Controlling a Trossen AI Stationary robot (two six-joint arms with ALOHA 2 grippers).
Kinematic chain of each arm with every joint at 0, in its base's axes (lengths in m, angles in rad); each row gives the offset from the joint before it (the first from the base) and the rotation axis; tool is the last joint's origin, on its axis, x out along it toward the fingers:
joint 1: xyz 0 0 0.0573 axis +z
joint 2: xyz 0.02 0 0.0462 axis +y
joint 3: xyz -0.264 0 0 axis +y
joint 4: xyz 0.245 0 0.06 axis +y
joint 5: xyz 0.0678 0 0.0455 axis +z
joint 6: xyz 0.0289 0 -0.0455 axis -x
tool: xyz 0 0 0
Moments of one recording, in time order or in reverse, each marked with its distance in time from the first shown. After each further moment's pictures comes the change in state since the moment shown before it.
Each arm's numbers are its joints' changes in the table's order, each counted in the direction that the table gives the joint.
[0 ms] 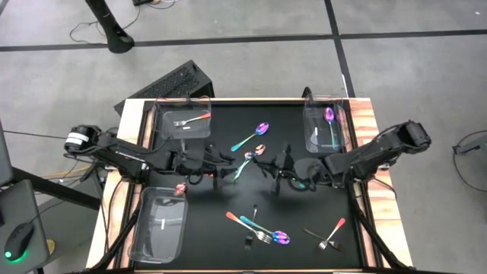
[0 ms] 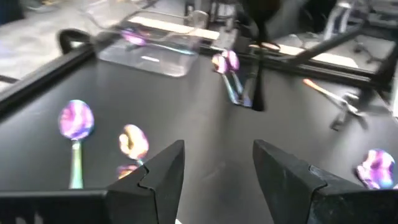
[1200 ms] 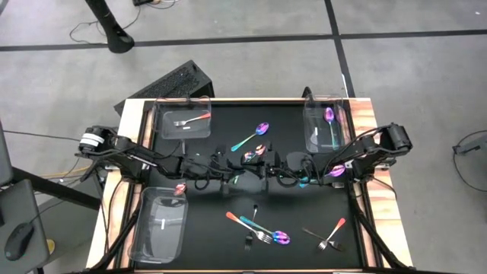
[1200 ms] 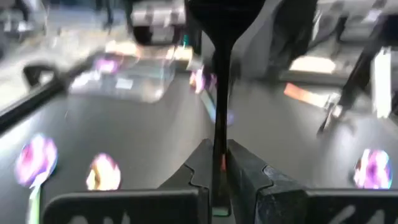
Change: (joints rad) left arm -0.032 0.155 -0.002 -0.207 -0.025 -0.111; right arm -0.084 0.211 0.000 -0.432 0.231 0.024
